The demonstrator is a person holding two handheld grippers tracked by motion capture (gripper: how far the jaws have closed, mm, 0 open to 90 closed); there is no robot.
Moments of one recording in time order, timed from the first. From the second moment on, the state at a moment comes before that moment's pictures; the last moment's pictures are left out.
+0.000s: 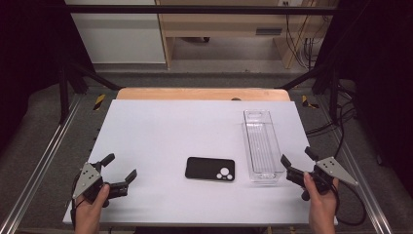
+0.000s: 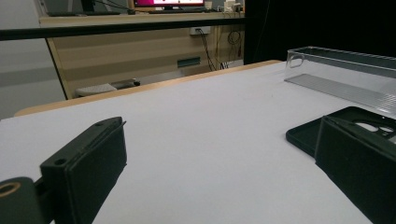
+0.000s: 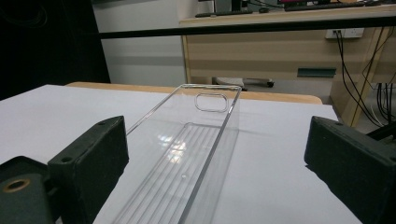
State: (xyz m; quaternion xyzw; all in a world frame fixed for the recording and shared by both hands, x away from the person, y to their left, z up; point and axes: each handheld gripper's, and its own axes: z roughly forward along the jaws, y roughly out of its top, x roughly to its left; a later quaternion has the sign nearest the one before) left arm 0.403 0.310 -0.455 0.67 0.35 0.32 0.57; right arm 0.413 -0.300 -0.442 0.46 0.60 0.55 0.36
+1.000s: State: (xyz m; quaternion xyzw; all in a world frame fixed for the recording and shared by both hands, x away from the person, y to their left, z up) left arm 0.399 0.309 -0.446 0.66 0.34 0.33 0.58; right arm 0.395 -0.261 -0.402 0.50 0.50 0.56 0.43
